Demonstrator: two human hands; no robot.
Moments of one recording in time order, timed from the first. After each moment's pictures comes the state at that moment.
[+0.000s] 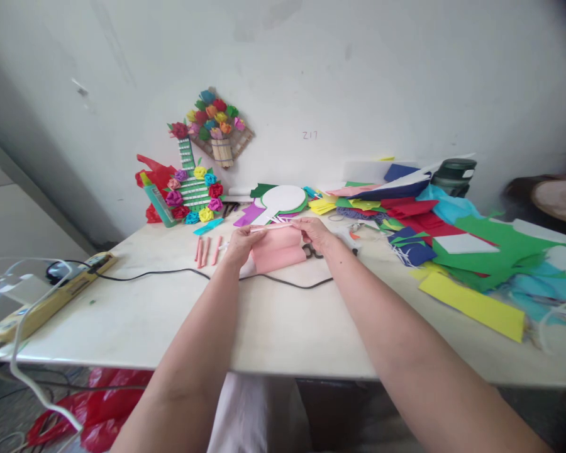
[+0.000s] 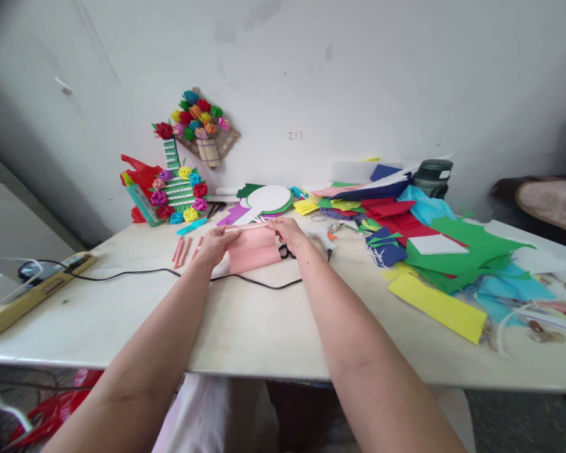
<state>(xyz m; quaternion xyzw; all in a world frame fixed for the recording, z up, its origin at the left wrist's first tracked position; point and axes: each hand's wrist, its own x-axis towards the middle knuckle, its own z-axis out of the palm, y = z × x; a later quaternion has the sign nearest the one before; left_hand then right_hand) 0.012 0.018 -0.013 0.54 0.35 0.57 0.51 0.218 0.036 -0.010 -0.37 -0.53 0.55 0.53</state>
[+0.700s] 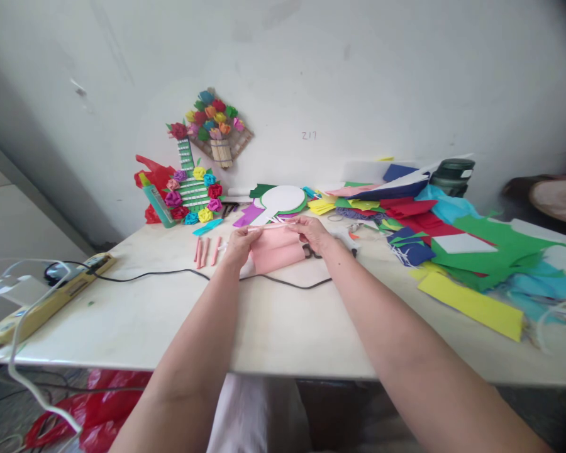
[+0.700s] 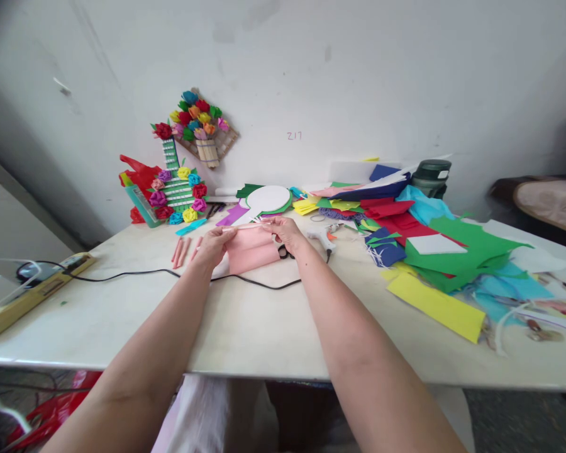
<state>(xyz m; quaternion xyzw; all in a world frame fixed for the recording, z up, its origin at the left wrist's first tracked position) 0.011 0.018 -0.015 0.52 0.34 0.59 0.51 0.214 0.032 -0.009 -0.35 -0.55 0.54 0.53</state>
